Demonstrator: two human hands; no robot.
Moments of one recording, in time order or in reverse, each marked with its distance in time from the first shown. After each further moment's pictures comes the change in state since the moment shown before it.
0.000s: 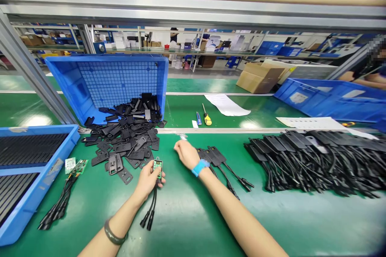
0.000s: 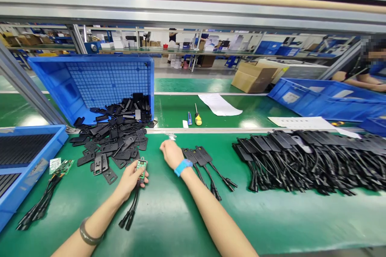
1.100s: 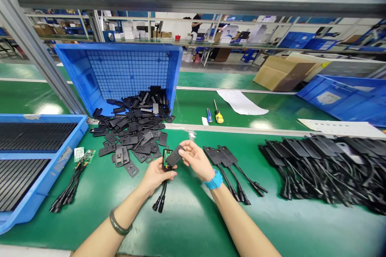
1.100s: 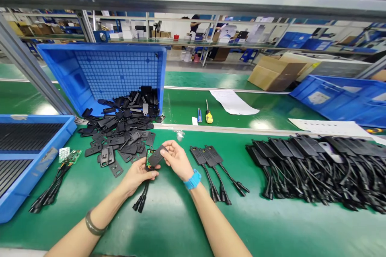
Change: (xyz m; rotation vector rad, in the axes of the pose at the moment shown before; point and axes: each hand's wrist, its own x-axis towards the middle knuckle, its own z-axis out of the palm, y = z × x) left_hand -0.004 0.002 0.001 -0.309 -0.115 -0.040; right_hand -0.028 -0.033 -0.011 1.310 -0.045 0.140
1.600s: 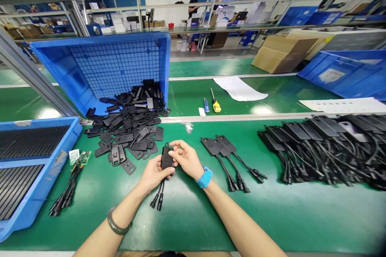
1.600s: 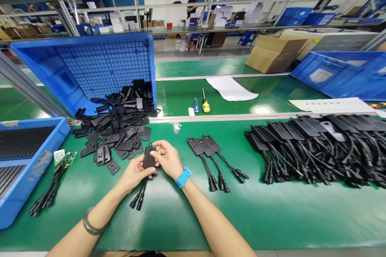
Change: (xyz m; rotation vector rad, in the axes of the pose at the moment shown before) left_hand 0.001 0.004 0.007 0.173 -0.080 0.034; right_hand -0.009 0.022 0.012 -0.067 0.075 -0.003
